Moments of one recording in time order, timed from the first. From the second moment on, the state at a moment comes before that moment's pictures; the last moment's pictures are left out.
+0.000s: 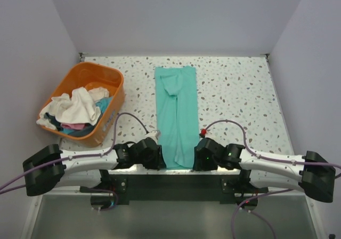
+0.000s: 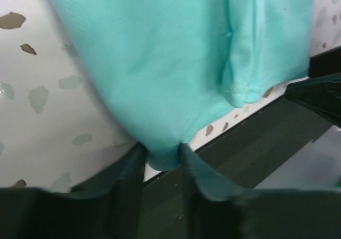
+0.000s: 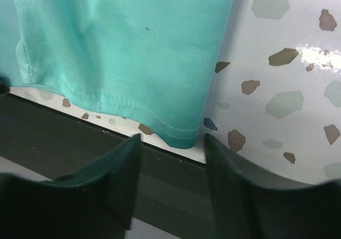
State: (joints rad) left arm -1.11 1.11 0.38 -0.14 0.01 -1.02; right arm 1.11 1.00 0.44 -0.53 0.09 1.02
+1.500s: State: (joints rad) left arm -0.62 1.65 1.10 -0.20 -0.10 -0.66; right arm 0.62 1.67 1.24 -0.41 0.38 0.55
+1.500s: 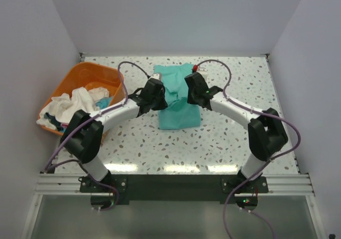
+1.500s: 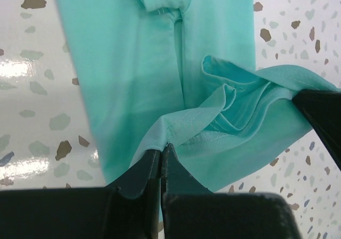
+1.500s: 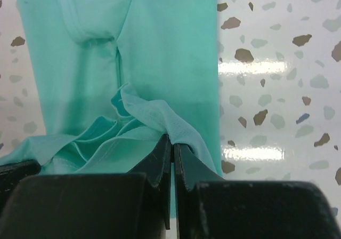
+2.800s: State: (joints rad) left arm -0.51 1.68 1.08 -0.13 0.02 -0.58; right arm 0.52 1.81 1.33 -0.47 0.26 0.53
